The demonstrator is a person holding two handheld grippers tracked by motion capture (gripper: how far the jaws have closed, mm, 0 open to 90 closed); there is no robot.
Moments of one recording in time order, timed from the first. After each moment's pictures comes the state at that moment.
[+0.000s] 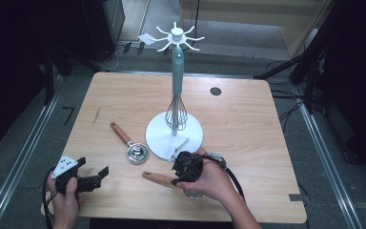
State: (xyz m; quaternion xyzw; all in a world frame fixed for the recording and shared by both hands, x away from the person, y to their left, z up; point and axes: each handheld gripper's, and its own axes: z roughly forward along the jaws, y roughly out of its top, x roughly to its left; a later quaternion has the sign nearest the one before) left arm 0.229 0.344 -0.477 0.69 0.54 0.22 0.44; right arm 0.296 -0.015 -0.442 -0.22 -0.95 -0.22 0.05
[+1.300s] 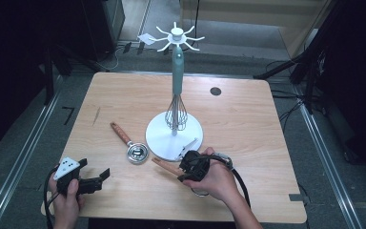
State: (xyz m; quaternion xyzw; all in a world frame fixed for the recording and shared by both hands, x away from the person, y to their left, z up) left arm 0.227 0.341 -0.481 0.70 0.53 0.21 0.43; right arm 0.296 -0.035 -0.442 -0.26 -0.94 -0.23 0.02
